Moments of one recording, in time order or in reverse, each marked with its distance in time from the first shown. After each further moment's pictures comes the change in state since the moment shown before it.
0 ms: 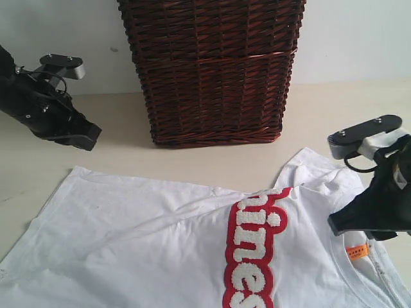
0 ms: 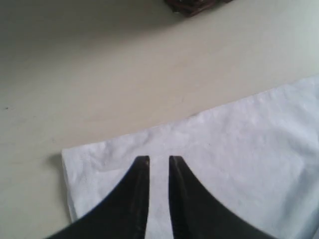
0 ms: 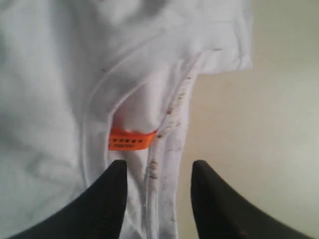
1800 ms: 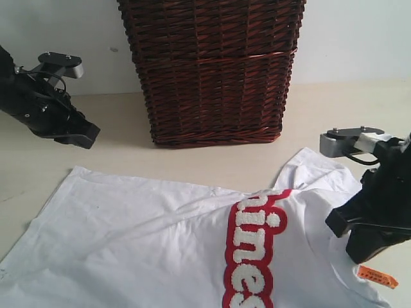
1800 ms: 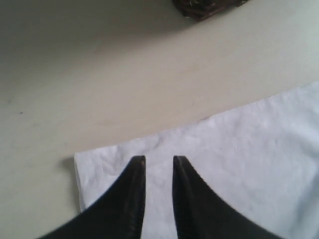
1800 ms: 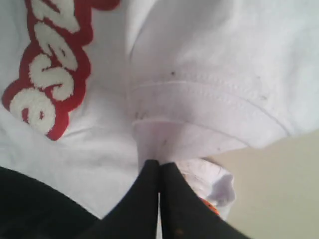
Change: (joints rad) left arm 0.002 0.000 0.000 0.022 -0.025 -0.004; right arm -0.199 0.038 -0.114 0.656 0.260 -0.733
